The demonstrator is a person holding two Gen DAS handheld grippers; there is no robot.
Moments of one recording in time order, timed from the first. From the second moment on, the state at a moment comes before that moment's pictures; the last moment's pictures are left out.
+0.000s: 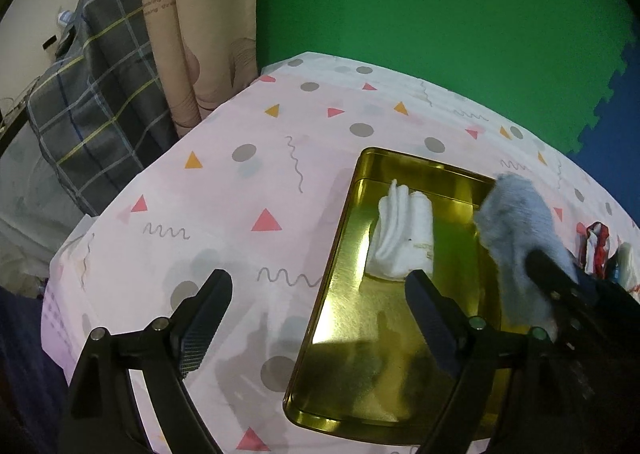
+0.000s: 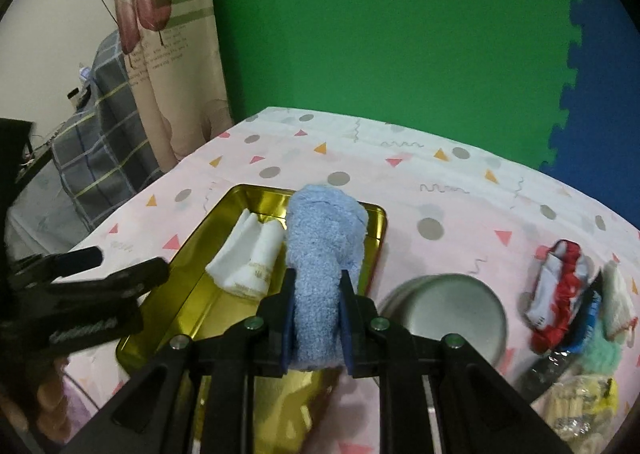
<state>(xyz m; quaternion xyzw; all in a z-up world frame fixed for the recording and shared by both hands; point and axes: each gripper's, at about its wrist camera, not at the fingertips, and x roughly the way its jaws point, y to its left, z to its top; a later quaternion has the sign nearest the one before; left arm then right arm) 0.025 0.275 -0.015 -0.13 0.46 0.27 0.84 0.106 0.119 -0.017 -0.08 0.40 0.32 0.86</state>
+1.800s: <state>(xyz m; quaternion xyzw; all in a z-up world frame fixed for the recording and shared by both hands) 0.066 0.108 -0.032 -0.02 0.50 0.07 0.86 0.082 -0.150 -0.049 -0.09 0.42 0.18 0.88</state>
